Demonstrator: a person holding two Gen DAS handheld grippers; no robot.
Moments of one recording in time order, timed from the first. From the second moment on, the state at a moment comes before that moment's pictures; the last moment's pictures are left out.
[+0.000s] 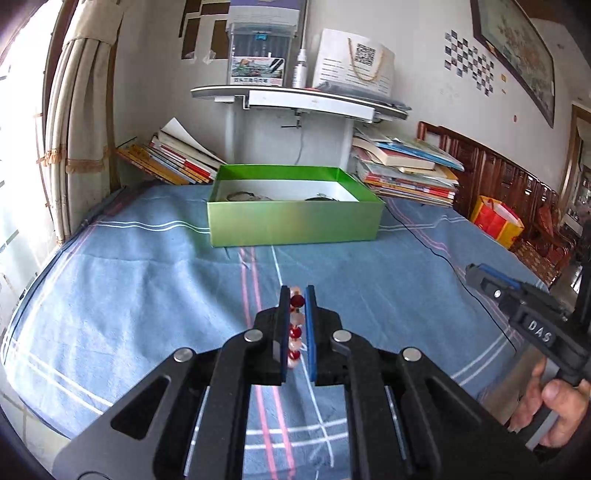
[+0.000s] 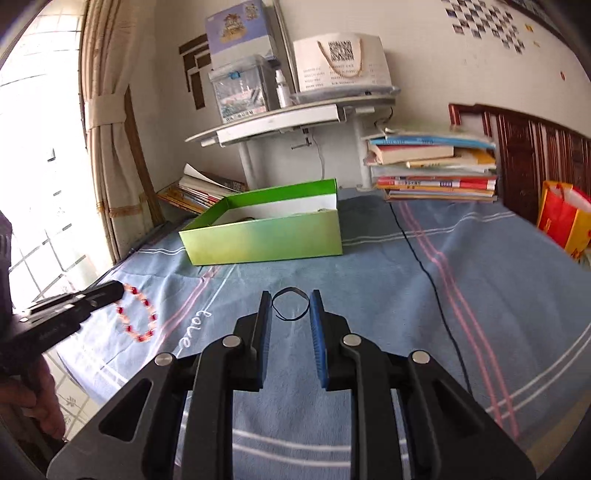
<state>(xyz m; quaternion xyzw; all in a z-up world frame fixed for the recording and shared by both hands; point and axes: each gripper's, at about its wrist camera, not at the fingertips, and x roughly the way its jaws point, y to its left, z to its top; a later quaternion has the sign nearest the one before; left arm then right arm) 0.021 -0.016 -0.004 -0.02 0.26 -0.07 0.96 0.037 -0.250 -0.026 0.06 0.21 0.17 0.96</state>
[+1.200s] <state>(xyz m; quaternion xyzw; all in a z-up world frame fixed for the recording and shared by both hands) 0.201 -0.007 0.054 -0.03 0.29 -0.08 0.95 0.229 -0.189 0.036 0.03 0.22 0.22 0.95</state>
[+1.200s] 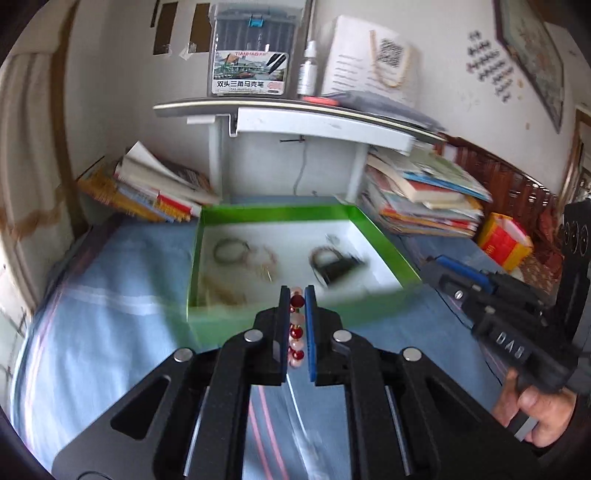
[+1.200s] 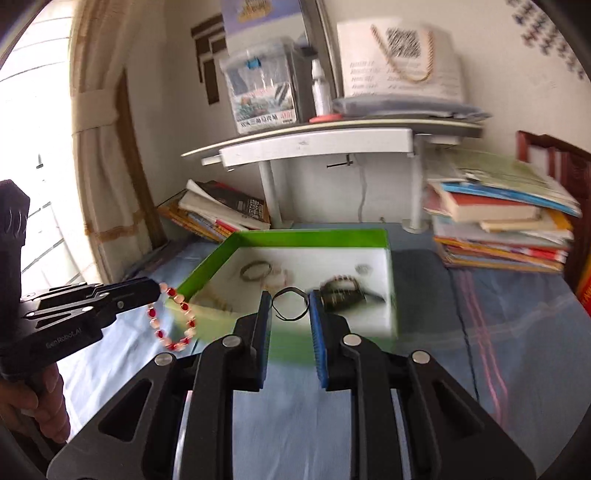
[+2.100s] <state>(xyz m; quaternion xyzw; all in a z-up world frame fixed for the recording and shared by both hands) 0.112 0.015 0.024 -0.02 0.27 0.00 0.96 0.124 -0.213 0.018 0.02 0.21 0.16 0.96</state>
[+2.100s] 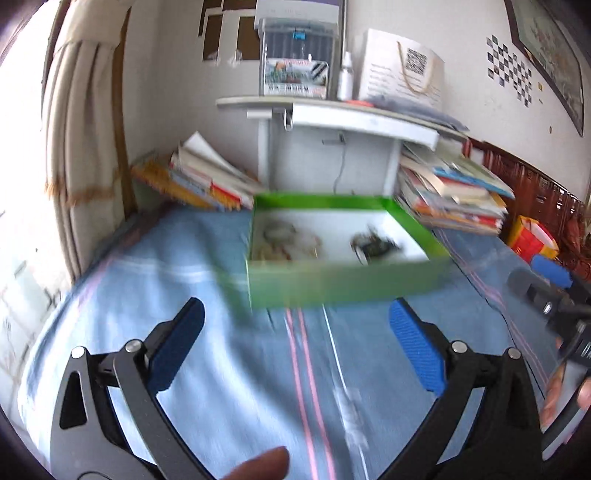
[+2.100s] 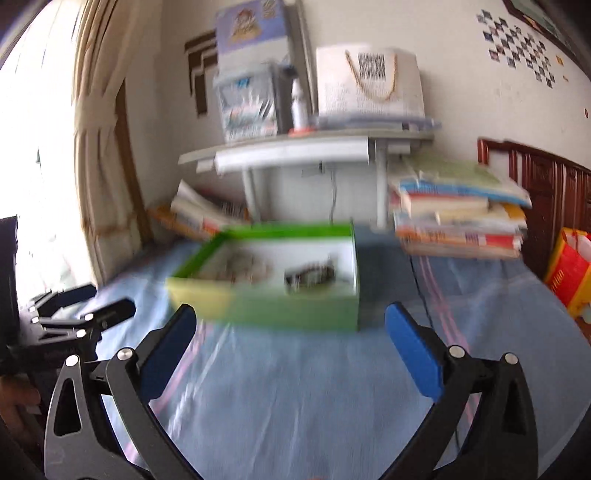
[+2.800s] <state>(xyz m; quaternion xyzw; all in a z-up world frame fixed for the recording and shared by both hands) -0.003 -0.019 -0.010 -0.01 0.27 0.02 0.96 0.031 -0.220 -0.030 0.00 0.24 0.13 0.96</state>
